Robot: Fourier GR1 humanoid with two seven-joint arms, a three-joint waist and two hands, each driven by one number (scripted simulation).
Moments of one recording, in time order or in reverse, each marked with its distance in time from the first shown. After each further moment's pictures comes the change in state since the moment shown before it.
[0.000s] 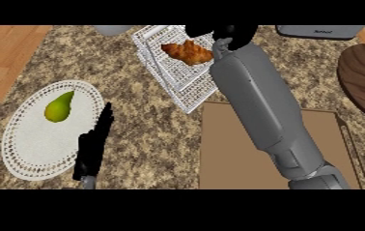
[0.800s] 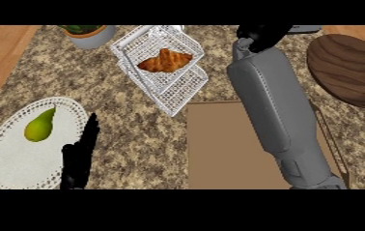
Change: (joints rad) left arm 0.087 0.016 0.053 -0.018 0.025 0.017 -0.017; right arm 0.079 0.005 -0.101 -0.153 0.308 -0.325 0.076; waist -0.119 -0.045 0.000
